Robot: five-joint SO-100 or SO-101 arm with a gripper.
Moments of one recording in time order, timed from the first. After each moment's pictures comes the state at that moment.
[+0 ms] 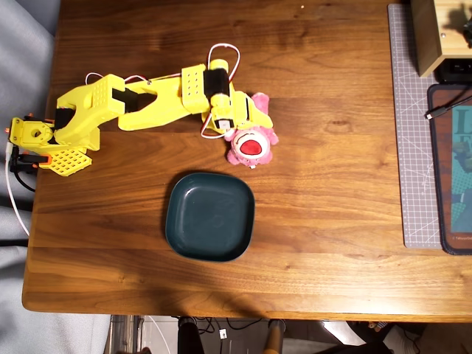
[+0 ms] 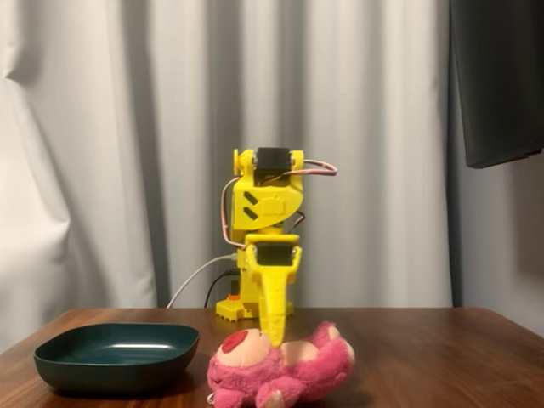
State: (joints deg) arm 1.5 39.6 28.7 98.3 -8.5
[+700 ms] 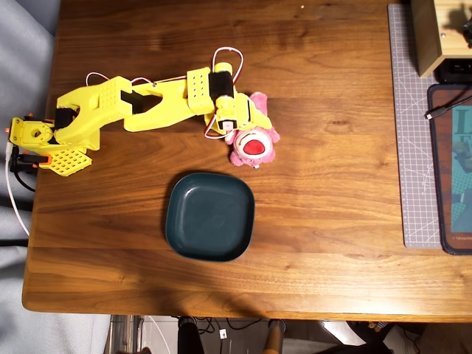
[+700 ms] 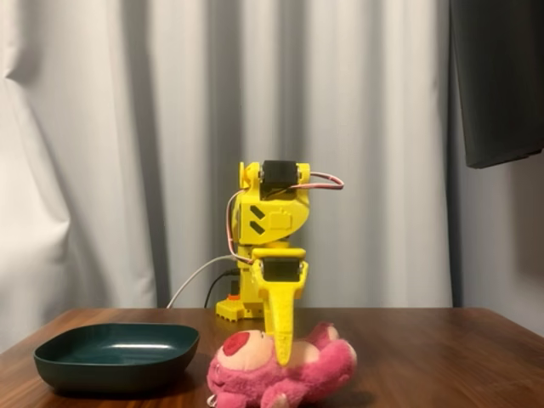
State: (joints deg) arm 3.1 35.1 25.0 100.0 -7.2
